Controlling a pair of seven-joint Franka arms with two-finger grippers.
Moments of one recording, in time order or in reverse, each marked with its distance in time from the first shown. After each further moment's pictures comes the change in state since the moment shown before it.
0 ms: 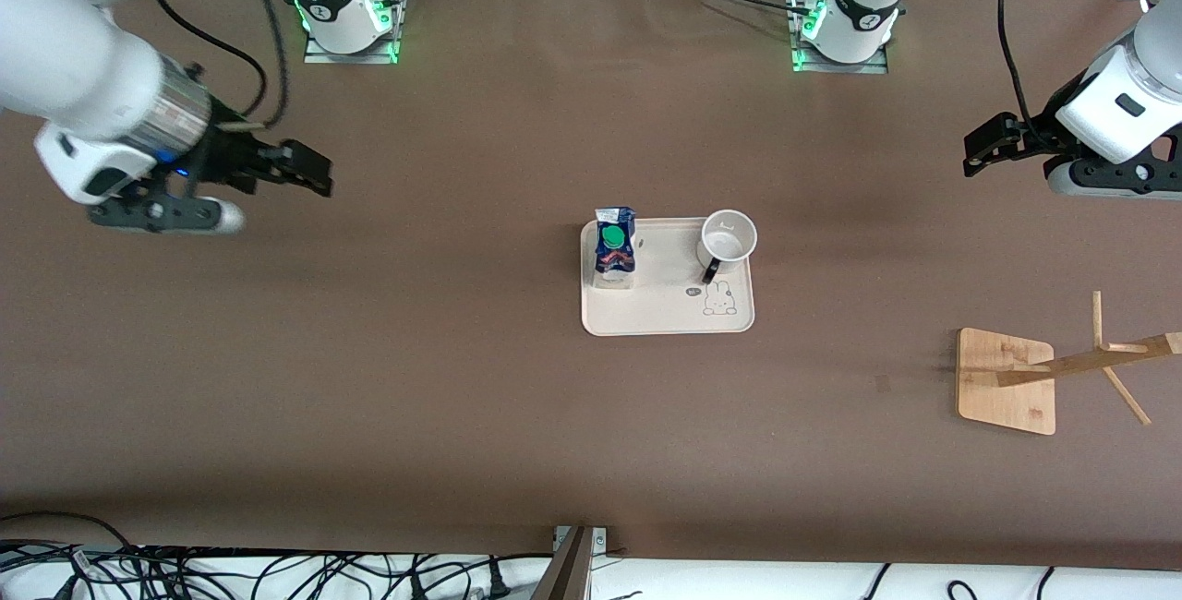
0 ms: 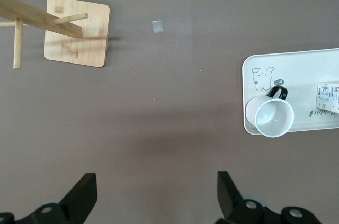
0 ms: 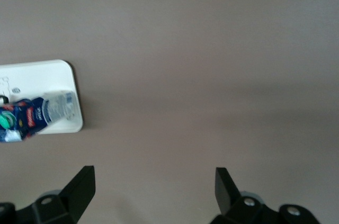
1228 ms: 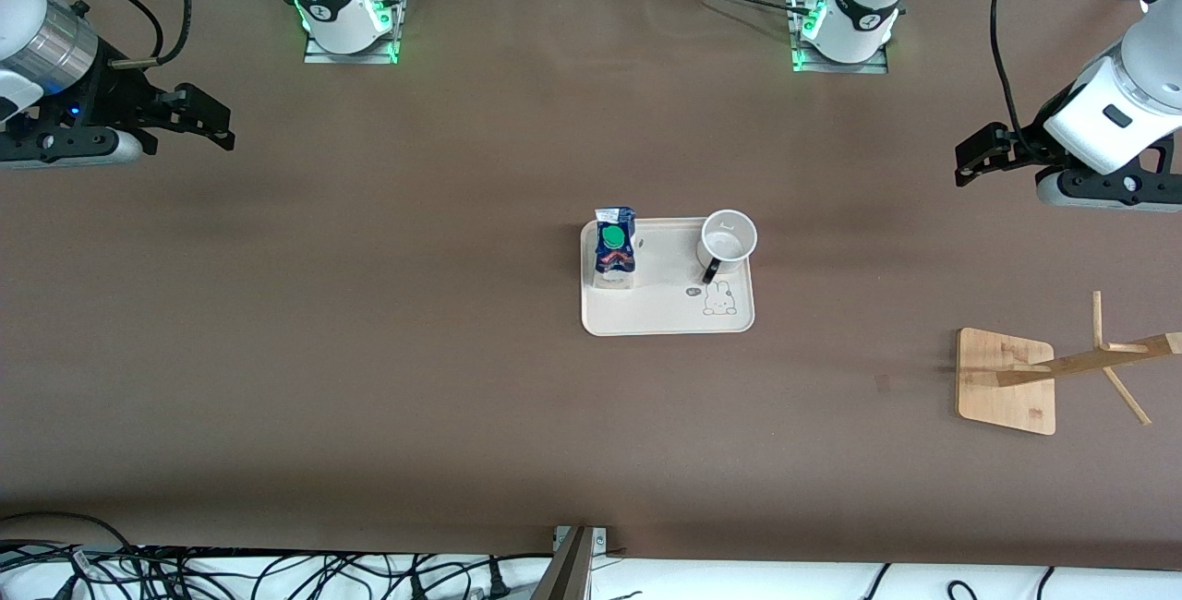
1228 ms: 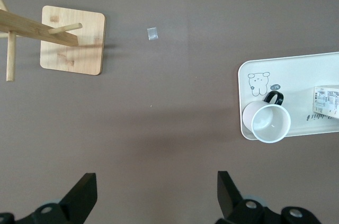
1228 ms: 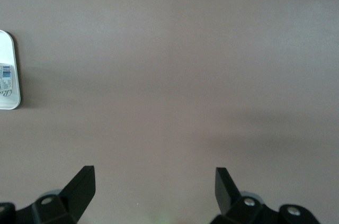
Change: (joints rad) left arm -0.008 0.028 -0.007 0.022 -0.001 0.018 0.000; right arm -0.036 -0.262 -0.038 -0.375 -0.166 0.150 -0.192
